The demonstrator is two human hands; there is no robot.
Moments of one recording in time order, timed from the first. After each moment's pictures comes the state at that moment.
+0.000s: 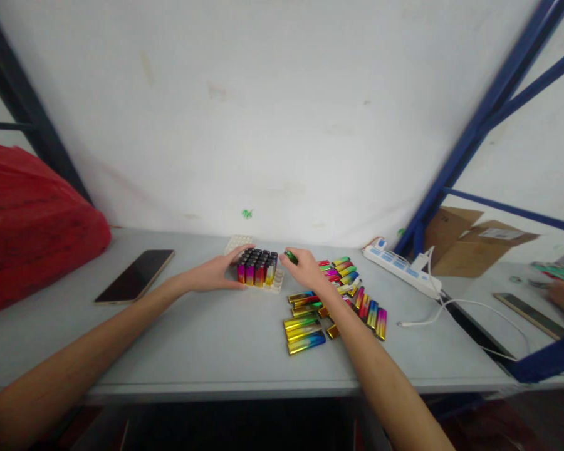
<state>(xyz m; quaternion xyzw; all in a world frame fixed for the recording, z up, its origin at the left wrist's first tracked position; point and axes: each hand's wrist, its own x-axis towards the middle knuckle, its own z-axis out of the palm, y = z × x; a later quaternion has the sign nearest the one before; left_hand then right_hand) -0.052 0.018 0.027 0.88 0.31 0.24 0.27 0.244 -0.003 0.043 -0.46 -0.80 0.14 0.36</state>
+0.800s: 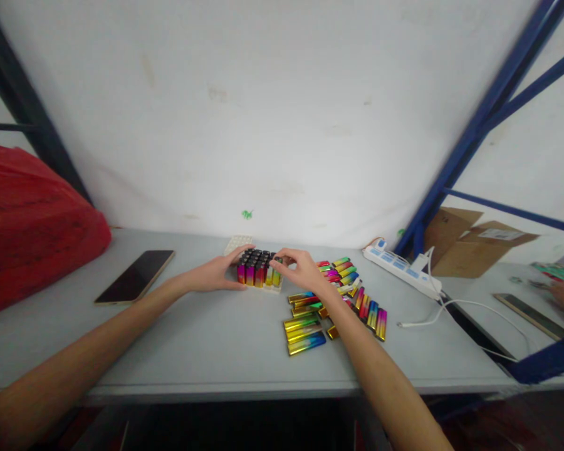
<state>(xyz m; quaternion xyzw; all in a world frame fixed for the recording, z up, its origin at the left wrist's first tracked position) -0.052 0.018 0.027 0.88 0.32 0.24 0.27 0.242 -0.007 0.040 -0.37 -0.81 0.22 0.40</state>
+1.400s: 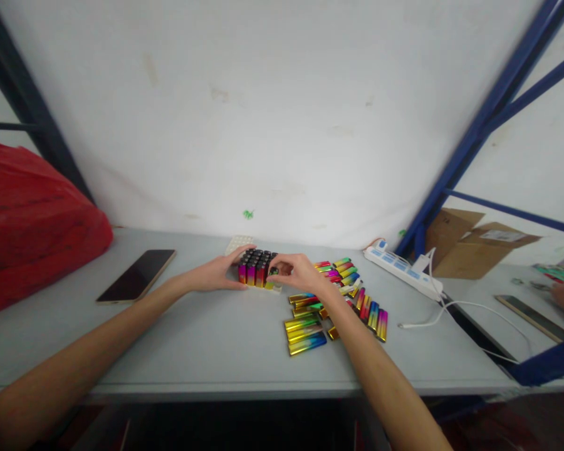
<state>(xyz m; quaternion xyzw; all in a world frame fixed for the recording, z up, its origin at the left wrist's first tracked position) -0.052 0.020 0.025 0.88 0.32 0.24 0.27 0.242 -0.008 0.043 -0.33 -0.85 0.24 0.34</state>
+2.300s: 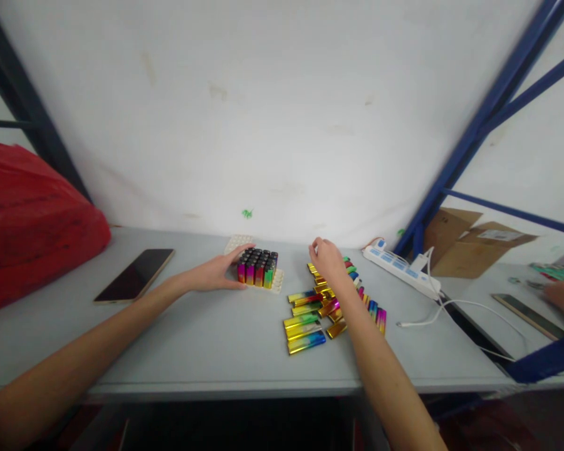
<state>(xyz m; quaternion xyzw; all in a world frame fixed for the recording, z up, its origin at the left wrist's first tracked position) -0.052 0.017 0.028 0.88 0.30 0.24 0.27 0.295 0.014 0.050 -0.66 -0.72 -0.09 0.20</state>
